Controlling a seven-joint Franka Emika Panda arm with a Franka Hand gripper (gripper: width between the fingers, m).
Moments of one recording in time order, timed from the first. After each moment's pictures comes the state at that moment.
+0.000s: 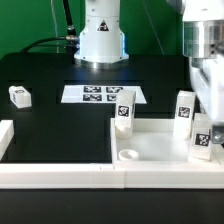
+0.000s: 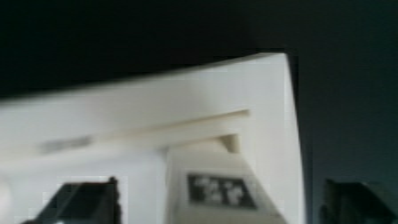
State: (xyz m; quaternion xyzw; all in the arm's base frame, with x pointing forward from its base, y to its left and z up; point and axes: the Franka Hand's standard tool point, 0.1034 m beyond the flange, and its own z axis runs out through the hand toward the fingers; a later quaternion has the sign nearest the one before) arm 0.675 0.111 0.077 -0.73 0.68 -0.03 0.07
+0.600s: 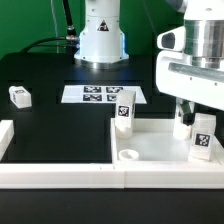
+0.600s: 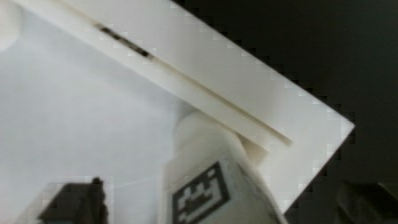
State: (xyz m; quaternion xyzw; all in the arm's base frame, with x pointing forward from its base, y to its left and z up) arm 0.669 0.109 0.071 -0.90 0.44 -0.04 0.04
